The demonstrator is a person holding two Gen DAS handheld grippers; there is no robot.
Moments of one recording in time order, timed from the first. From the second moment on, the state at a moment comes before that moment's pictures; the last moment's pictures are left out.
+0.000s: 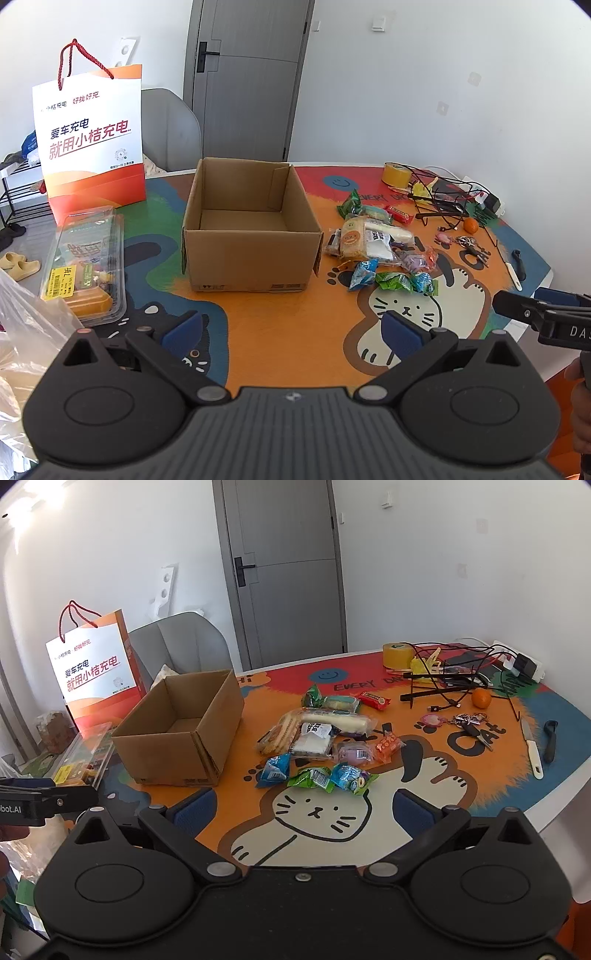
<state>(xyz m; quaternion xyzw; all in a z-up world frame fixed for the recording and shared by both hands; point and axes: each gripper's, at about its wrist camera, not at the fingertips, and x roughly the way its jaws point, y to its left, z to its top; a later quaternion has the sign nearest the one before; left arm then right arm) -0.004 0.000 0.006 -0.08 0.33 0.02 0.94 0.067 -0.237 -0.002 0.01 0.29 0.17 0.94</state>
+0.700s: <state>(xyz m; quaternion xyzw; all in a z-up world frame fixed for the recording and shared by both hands) -0.004 0.001 0.006 -0.08 0.33 0.02 0.94 0.067 -0.237 -0.002 0.02 0.30 0.17 0.94</state>
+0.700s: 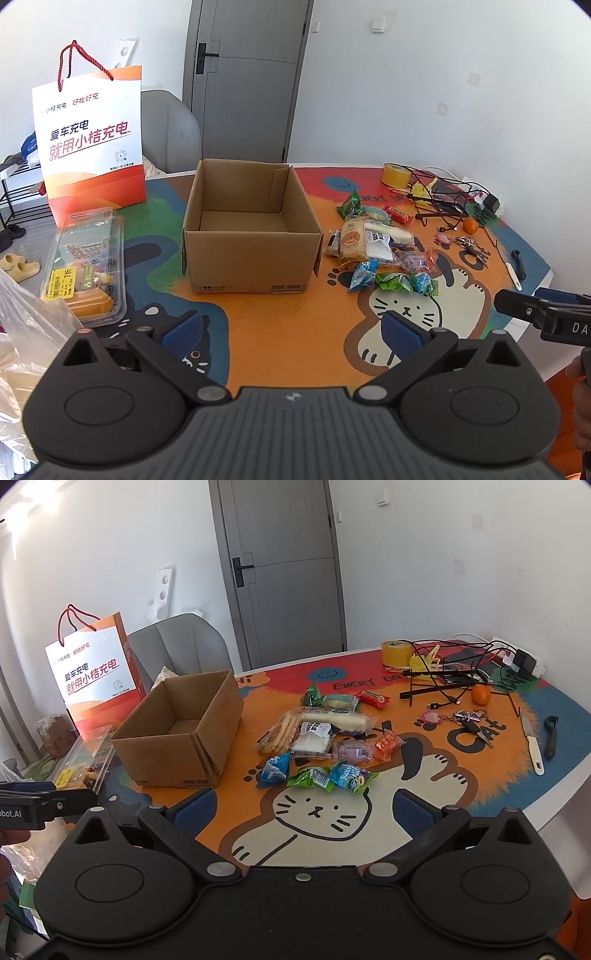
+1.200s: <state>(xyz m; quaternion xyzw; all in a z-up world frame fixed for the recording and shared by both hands) 0.004 -0.012 0.006 -0.06 0.33 0.01 0.94 0.074 -0.244 -0.007 0.03 0.30 0.16 0.94</state>
